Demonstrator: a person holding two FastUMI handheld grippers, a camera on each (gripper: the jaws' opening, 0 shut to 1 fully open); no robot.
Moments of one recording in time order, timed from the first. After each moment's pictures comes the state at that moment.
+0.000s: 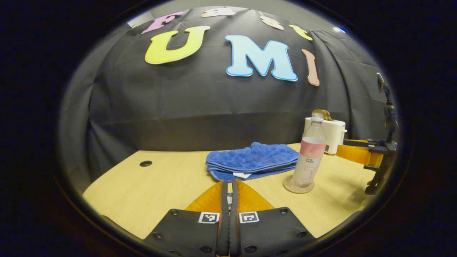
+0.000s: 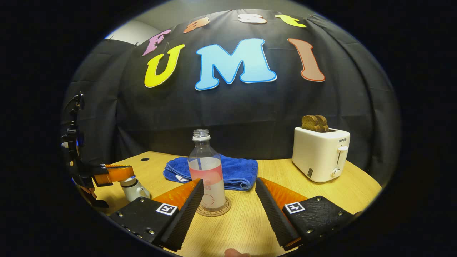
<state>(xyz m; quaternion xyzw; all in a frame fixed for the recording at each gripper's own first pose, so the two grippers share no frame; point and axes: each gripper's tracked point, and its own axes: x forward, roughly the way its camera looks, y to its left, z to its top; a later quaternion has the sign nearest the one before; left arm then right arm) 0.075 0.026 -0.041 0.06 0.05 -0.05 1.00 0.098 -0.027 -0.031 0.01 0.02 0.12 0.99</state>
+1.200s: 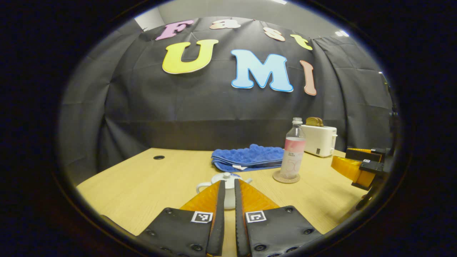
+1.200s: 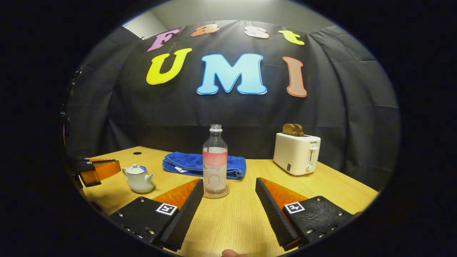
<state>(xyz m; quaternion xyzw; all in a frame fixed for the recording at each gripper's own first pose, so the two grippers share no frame) -0.028 0.016 -0.058 0.03 0.01 -0.02 1.00 0.001 -0.003 -0.057 -0.03 -0.01 0.04 1.00</state>
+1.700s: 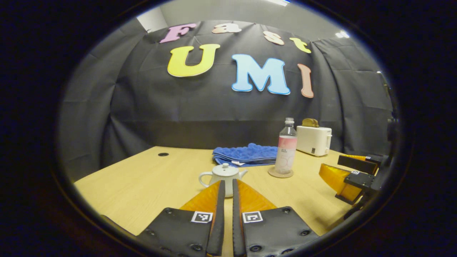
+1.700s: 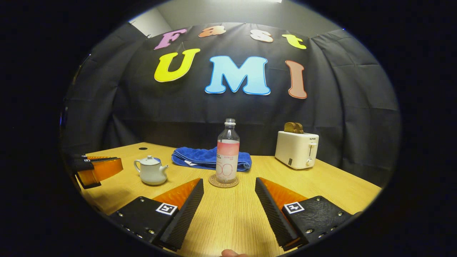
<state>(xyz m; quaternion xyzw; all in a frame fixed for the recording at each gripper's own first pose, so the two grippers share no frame) -0.065 0.008 -0.064 0.04 -0.01 -0.02 1.00 -0.024 0.015 -0.073 -0.04 -0.02 0.02 1.00</state>
